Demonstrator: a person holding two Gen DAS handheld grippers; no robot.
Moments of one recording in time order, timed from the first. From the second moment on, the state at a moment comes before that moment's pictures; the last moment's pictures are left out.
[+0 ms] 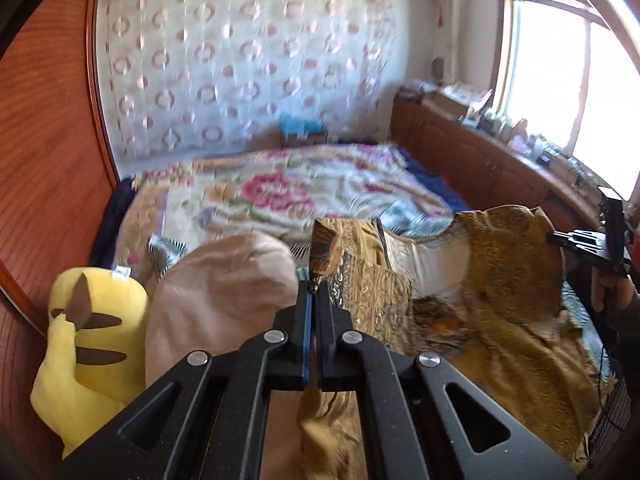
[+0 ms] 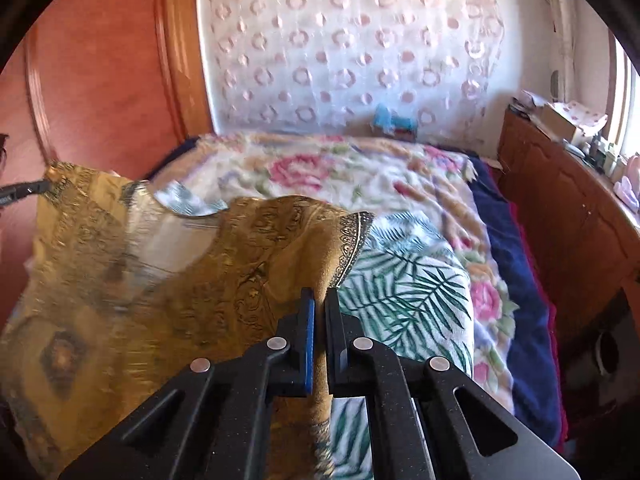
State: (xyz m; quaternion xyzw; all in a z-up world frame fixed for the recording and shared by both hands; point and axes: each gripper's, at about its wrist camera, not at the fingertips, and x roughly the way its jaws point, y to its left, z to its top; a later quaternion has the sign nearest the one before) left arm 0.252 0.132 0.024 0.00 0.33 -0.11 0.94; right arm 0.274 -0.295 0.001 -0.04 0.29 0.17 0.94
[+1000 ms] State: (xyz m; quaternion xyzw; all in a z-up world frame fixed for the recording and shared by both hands) left arm -0.046 0.158 -0.047 -0.09 0.28 -0.07 0.95; right arm -0.044 -0.363 -0.067 -0.01 0.34 0.24 0.91
